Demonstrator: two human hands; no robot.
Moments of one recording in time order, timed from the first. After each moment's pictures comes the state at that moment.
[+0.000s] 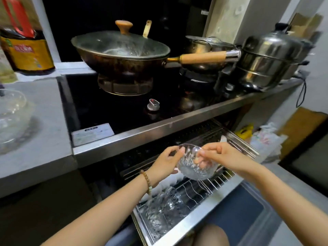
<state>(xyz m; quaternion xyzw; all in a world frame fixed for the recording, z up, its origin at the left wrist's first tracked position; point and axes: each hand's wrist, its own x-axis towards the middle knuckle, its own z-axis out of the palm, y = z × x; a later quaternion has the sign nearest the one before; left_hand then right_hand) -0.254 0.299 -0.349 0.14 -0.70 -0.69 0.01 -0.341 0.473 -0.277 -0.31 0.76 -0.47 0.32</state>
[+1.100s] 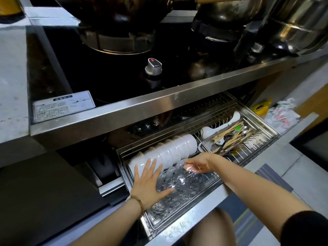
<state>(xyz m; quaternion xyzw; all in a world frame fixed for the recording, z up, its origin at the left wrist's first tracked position) -0.213 0.286 -0.546 0.14 -0.98 -0.15 -0.08 -0.411 0.420 -0.484 0.01 0.78 -0.29 0.55</state>
